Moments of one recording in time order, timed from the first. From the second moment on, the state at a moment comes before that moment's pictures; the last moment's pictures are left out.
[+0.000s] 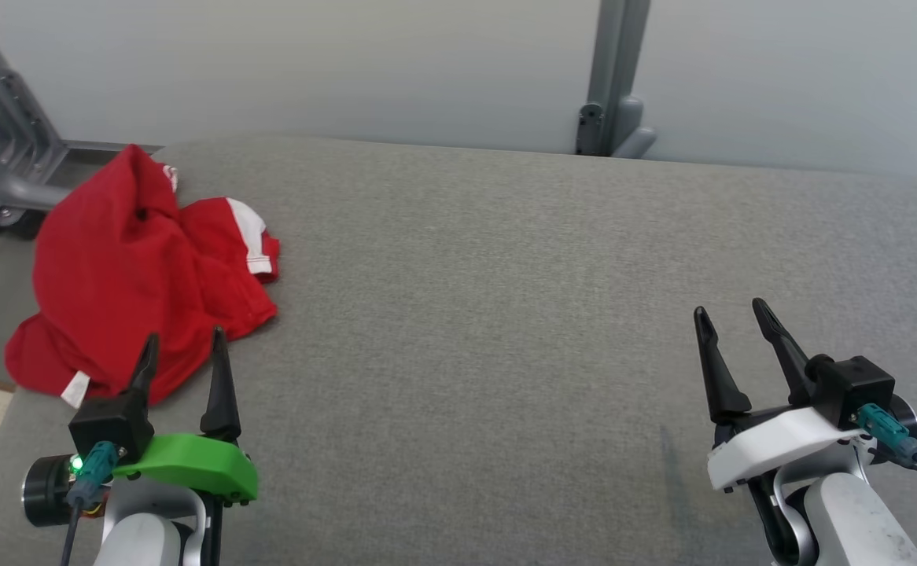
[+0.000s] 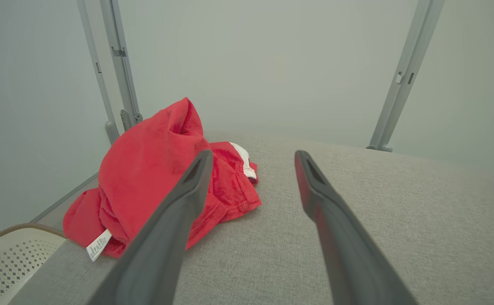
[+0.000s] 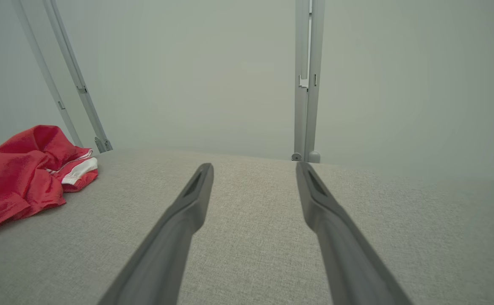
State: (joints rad) left arm -0.16 0.17 -0.14 0.27 -0.31 0.06 -0.18; right arm -0.15 -0.13 0.09 0.24 0.23 0.13 -0.25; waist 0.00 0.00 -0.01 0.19
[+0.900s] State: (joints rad) left arm -0.14 0.19 -0.13 0.22 -0.34 0.09 -0.18; right arm -0.15 -0.13 0.11 0.24 0.23 0.13 -0.25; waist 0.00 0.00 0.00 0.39
